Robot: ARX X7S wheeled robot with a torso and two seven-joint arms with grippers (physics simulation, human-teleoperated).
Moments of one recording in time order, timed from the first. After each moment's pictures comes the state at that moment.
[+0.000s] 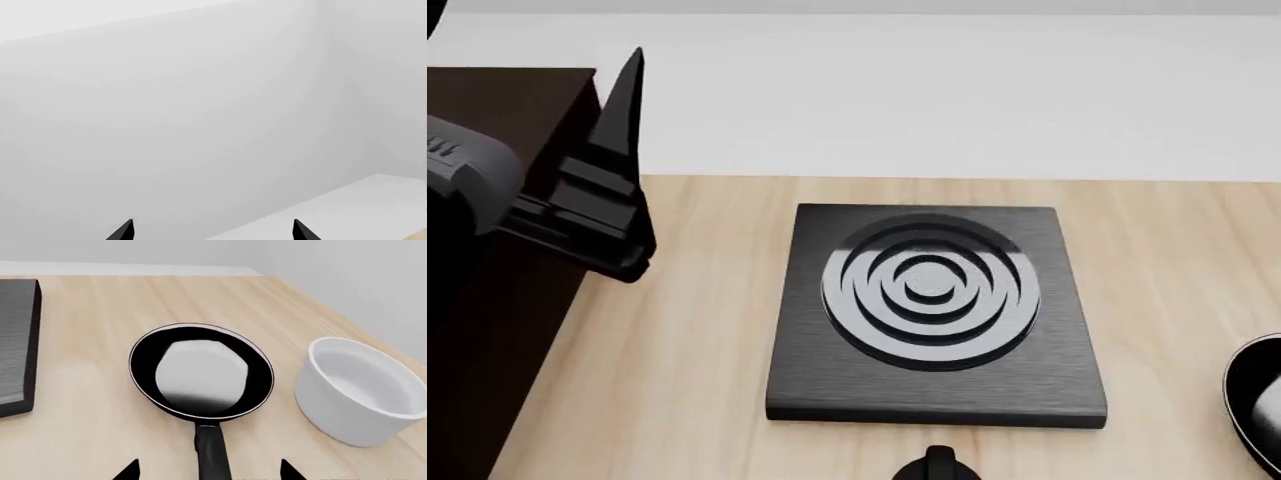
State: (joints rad) left arm -0.92 -0.28 0.23 0.83 -0.51 -1.22 -0.29; right arm 0.05 0.33 0.45 -0.31 0.13 0.83 0.06
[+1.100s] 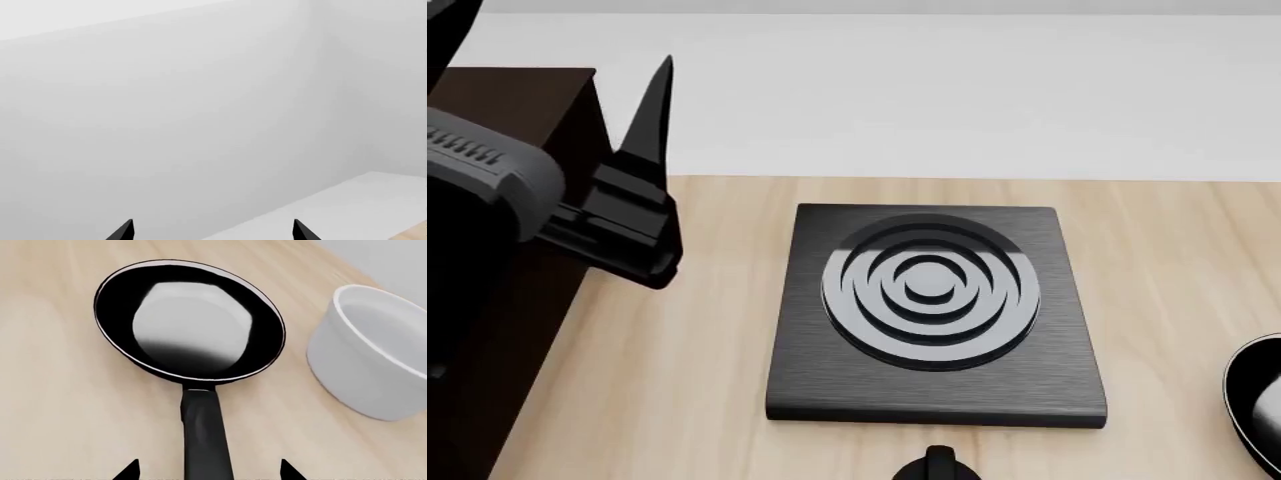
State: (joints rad) left arm -0.93 -0.28 0.28 0.81 -0.52 -1.19 -0.32; right arm 0.18 0.39 0.36 0.09 0.09 0.72 0.05
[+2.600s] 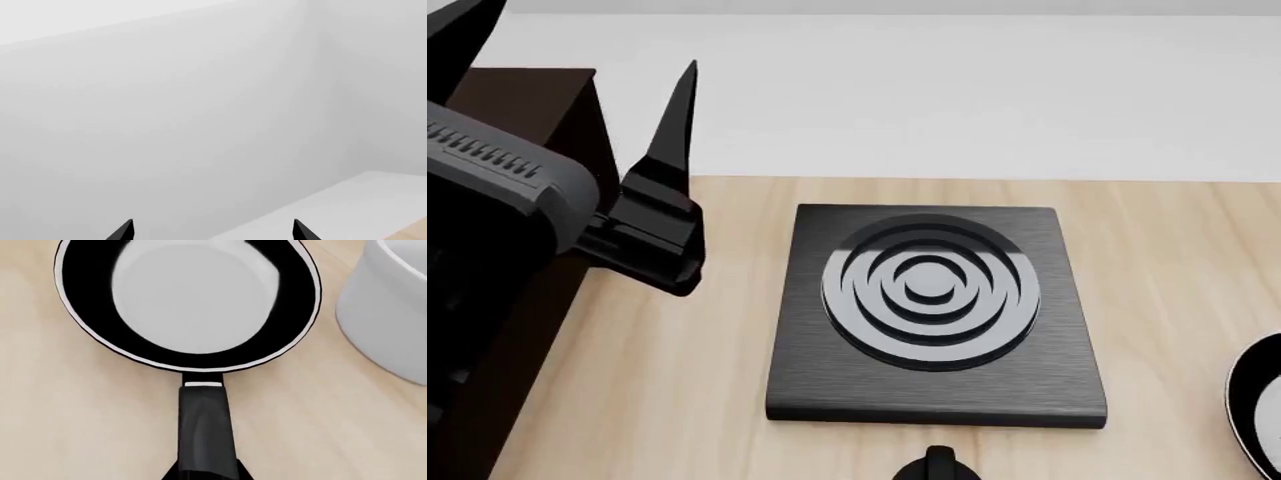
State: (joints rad) left arm -0.94 -0.28 0.34 0.80 -0.54 -1.17 -0.37; right arm 0.28 0.41 0.35 0.45 0.14 0.52 0.01
